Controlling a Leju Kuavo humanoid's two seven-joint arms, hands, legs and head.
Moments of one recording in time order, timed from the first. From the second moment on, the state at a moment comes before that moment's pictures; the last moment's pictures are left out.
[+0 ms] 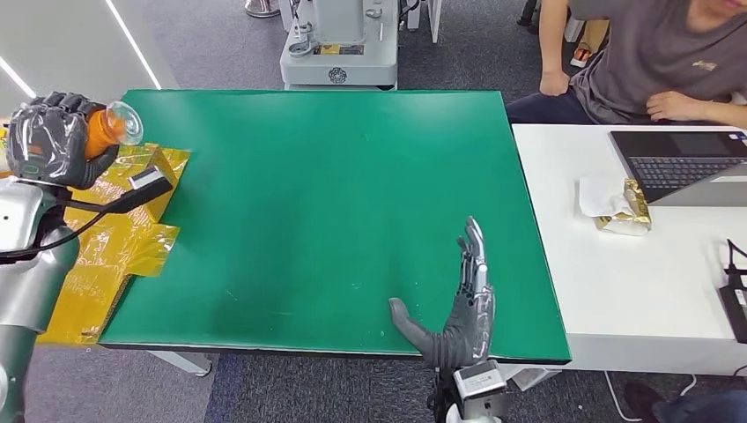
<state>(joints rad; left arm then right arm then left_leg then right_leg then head) -0.70 0.44 -0.22 -0.85 -1.21 0.43 -0.27 -0.02 0.10 0.57 -1.55 0.12 -0.52 -0.70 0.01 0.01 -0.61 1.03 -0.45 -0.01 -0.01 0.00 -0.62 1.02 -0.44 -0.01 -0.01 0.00</state>
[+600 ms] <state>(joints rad) -0.66 0.36 -0.29 -0.47 -1.30 0.45 -0.38 -0.03 0.12 0.56 -1.54 0.12 -0.49 -0.70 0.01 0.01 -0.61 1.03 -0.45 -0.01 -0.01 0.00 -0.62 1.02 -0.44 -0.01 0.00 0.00</state>
